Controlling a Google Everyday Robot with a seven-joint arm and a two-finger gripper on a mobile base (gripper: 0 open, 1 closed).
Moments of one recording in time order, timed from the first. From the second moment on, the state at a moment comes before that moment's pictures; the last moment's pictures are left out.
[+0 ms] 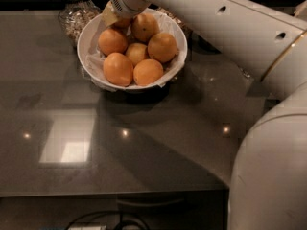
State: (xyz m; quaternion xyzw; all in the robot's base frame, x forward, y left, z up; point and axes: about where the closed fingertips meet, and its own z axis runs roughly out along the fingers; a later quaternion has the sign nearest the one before) arm 0.771 0.082 0.971 -0.34 0.82 0.07 0.46
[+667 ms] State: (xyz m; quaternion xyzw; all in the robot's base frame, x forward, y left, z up) arm 0.766 0.029 1.022 -0.36 0.77 0.10 0.51
